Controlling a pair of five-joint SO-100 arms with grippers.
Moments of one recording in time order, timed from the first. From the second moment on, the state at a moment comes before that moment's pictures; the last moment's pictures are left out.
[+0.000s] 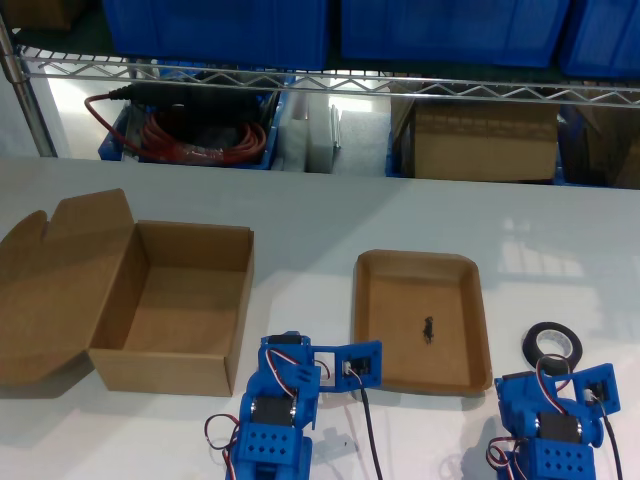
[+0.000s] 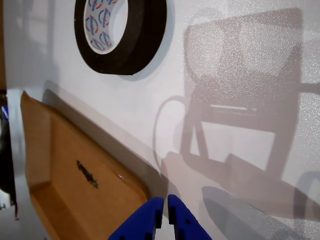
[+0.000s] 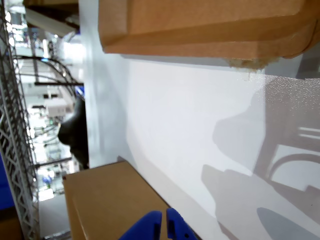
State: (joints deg) arm 0 5.5 189.8 175.8 46.1 -0.6; arm 1 -1.1 187.9 171.0 63.4 -14.1
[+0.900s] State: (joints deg) arm 0 5.5 189.8 175.8 46.1 -0.6; arm 1 -1.1 187.9 171.0 63.4 -12.5
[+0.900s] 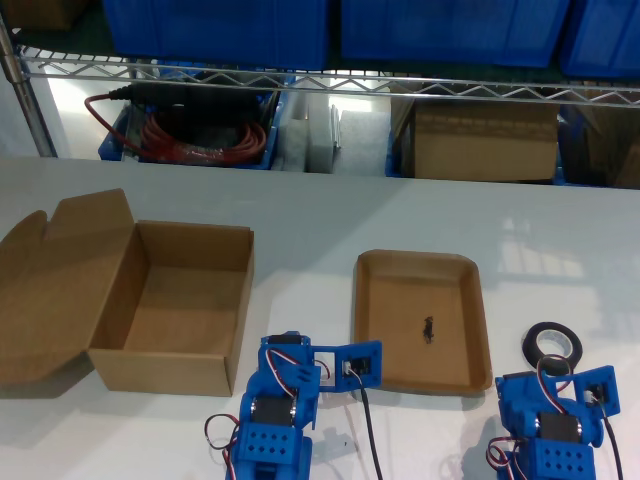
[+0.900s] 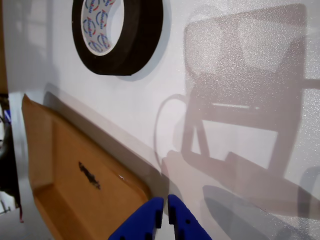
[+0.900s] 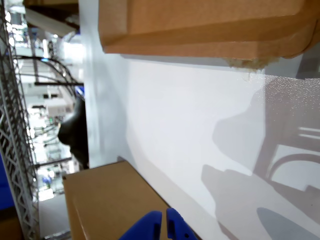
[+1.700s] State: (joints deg) arm 0 5.5 189.8 175.8 46.1 -0.6; arm 1 14.5 122.3 127.6 57.9 -6.3
